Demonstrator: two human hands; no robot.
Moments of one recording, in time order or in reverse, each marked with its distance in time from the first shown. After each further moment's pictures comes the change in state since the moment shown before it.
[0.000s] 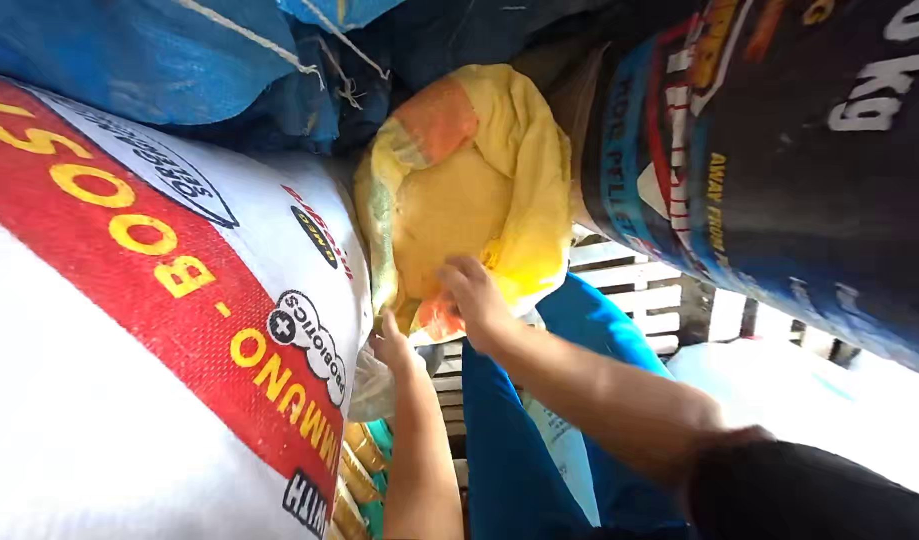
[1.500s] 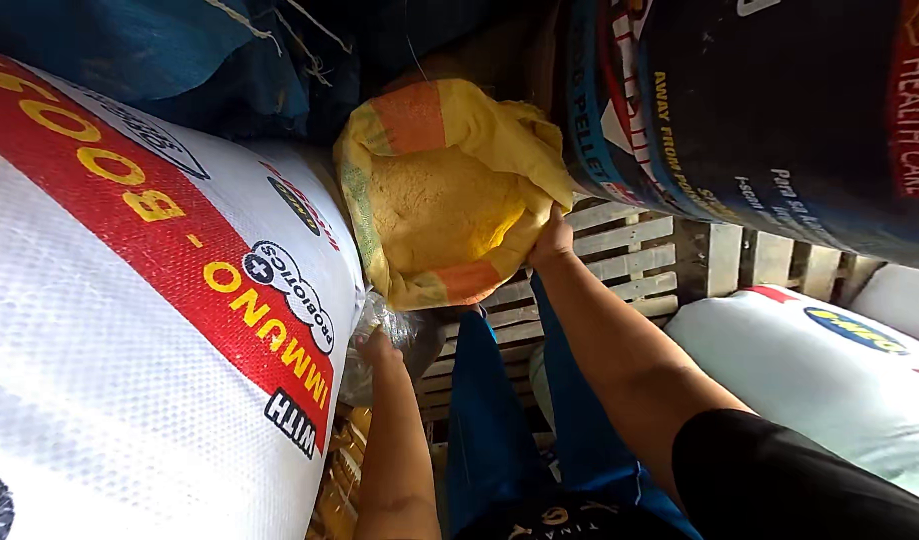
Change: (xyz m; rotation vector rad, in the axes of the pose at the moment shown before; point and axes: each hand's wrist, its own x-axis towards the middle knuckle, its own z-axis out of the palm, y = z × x) left_hand 0.040 -0.066 -0.042 -0.083 -0.059 -0.201; right_hand 0.107 0.099 -0.145 0.579 0.595 -0.120
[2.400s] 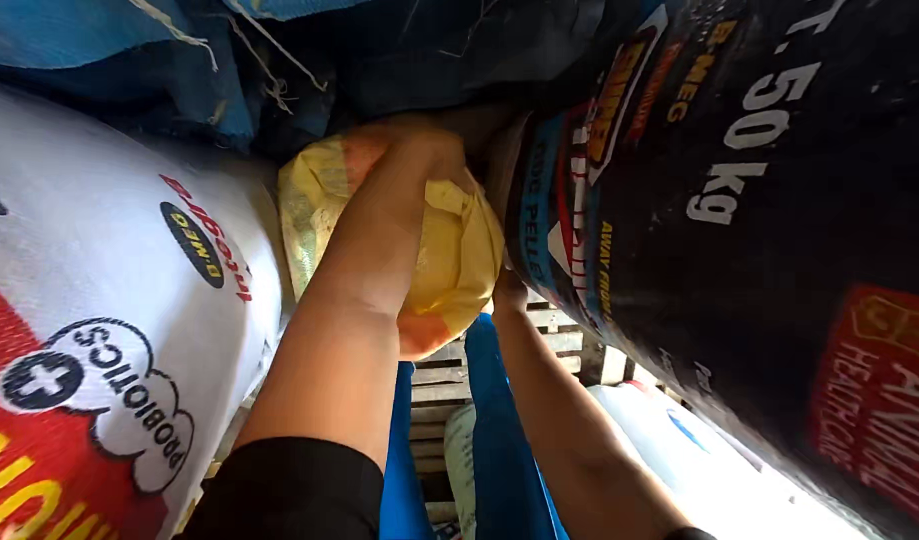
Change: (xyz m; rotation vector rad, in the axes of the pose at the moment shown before) left_hand -0.149 0.315 0.312 1.605 -1.004 1.333; right_hand 0.041 -0.048 -0.001 -0.755 -0.031 -0.160
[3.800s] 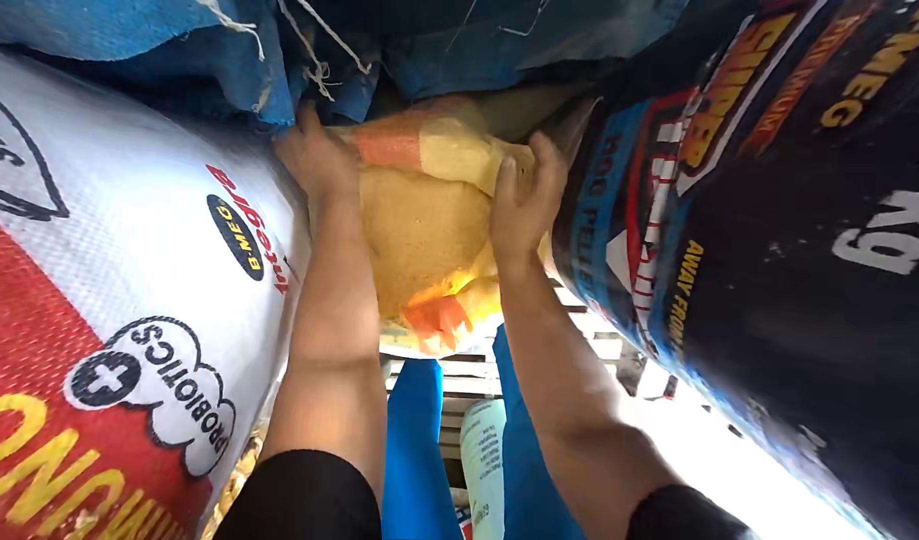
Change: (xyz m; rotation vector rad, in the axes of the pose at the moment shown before) left_hand -0.088 -0.118 0.069 -0.271 1.150 -0.941; right_hand -0.010 -0.142 0.062 -0.094 0.129 -0.925
